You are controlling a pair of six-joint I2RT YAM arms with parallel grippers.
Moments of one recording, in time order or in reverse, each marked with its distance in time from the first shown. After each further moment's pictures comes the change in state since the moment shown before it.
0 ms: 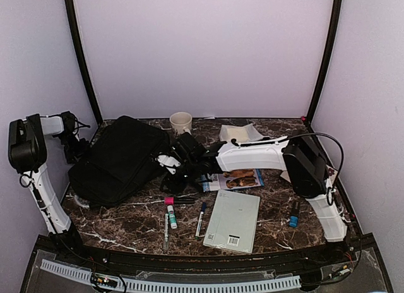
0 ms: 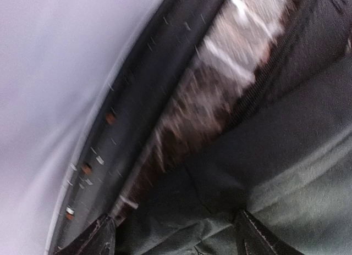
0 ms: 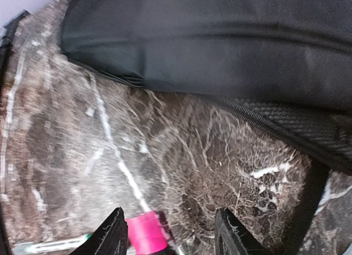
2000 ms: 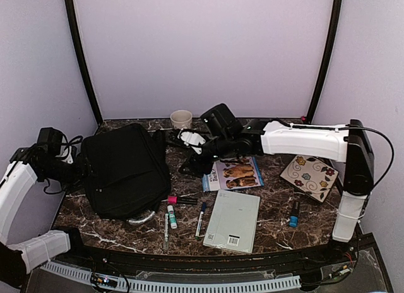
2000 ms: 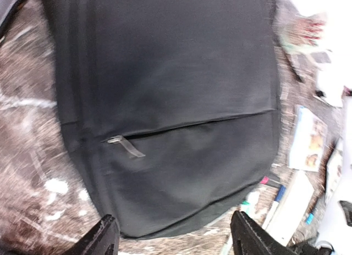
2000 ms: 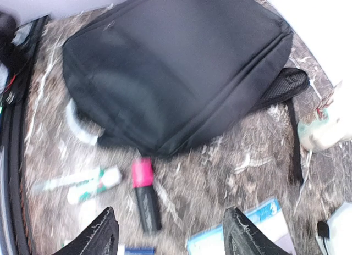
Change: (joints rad) left arm -0.245 -1.111 -0.608 -0.335 0.306 -0.254; right arm -0.060 -0.364 -0.210 -0.061 0.038 -0.162
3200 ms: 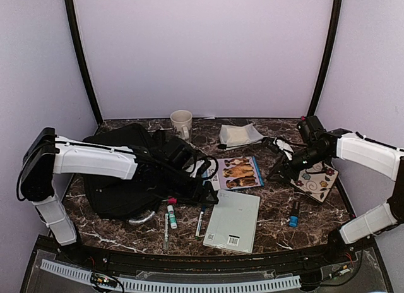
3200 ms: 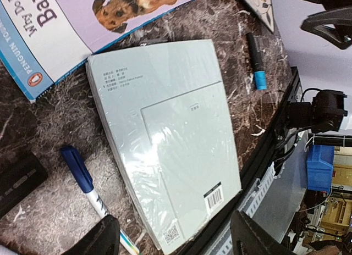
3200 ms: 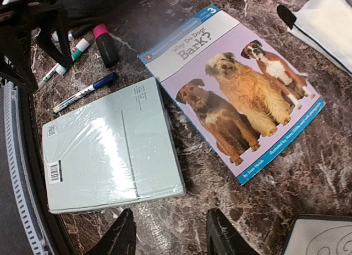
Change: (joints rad) left arm -1.037 0.862 0.333 0.712 0.114 -0.183; right arm -0.644 -0.567 -0.636 -0.309 -0.381 -0.233
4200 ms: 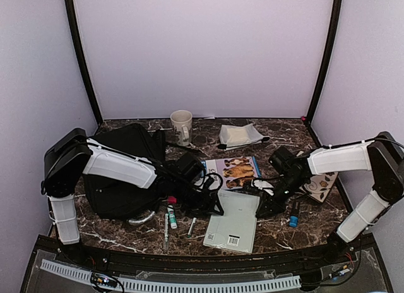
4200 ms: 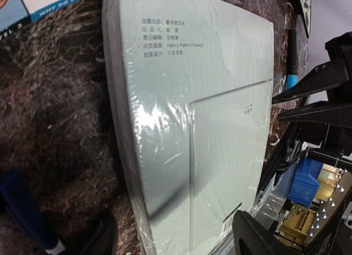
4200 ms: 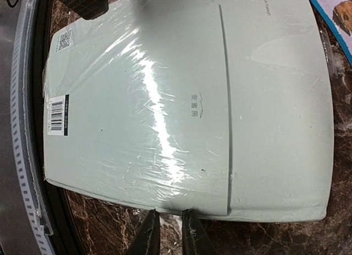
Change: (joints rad) left arm -0.023 0.230 -0.001 0.132 0.088 -0.188; right arm 0.246 0.224 -0.155 0.044 0.005 -0.100
